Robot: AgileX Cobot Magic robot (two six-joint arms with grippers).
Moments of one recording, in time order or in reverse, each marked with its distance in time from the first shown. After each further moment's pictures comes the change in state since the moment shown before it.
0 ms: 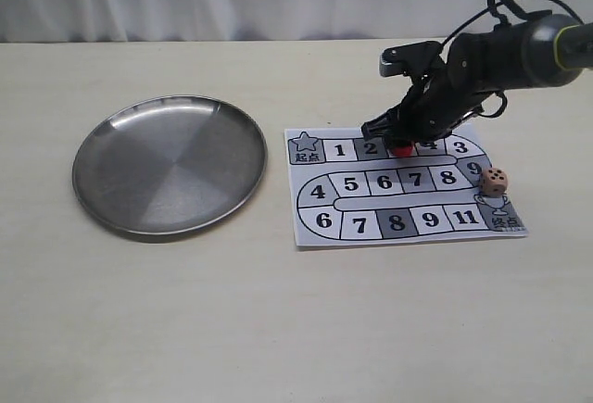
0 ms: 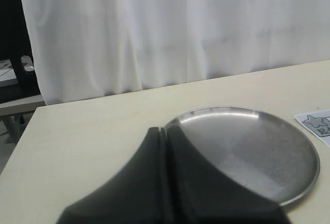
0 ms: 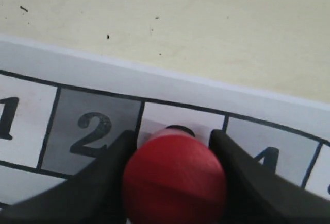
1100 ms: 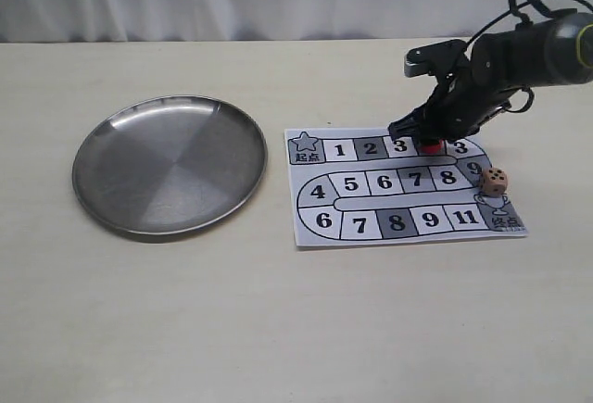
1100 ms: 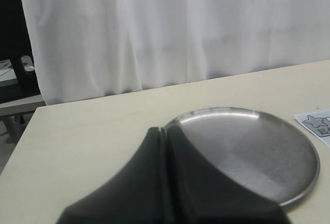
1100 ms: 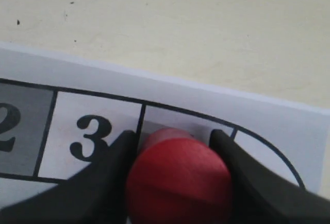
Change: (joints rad) left arm 0.000 0.000 0.000 0.000 0.000 0.000; right arm -0.069 0.004 0.001 -0.118 0.008 0.030
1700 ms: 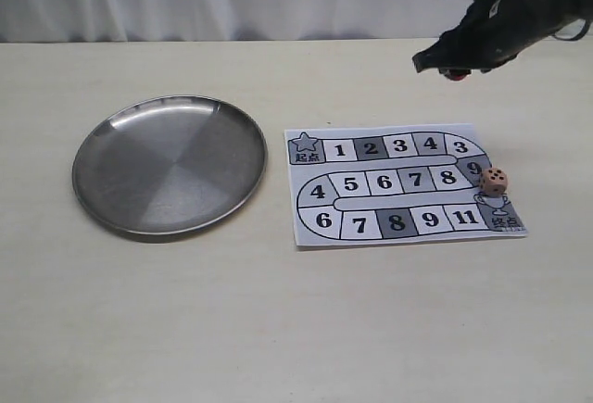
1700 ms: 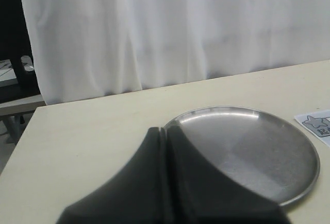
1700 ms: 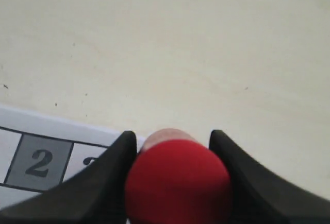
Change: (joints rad) left arm 0.000 0.000 0.000 0.000 0.000 0.000; right arm -0.007 -0.263 0.006 -0.077 0.018 0.002
